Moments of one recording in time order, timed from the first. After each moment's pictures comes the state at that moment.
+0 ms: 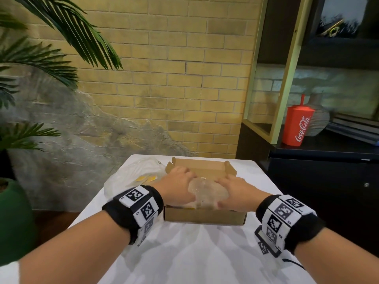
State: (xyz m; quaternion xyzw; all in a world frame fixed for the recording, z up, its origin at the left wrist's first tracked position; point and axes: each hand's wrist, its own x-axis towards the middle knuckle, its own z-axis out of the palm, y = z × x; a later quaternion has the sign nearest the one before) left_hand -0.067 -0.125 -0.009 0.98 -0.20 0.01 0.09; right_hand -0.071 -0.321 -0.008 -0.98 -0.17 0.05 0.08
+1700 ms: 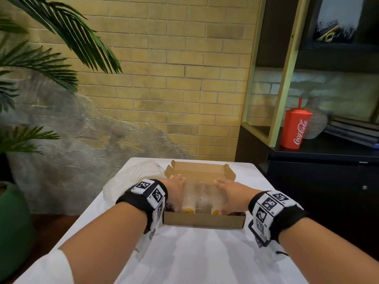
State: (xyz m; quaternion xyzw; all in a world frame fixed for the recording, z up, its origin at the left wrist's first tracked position) left_hand -0.047 -0.131 -0.006 0.98 -0.10 -0.15 -0.05; right_hand -0.052 -0.323 -0.013 -0.98 -0.19 0.08 -0.02
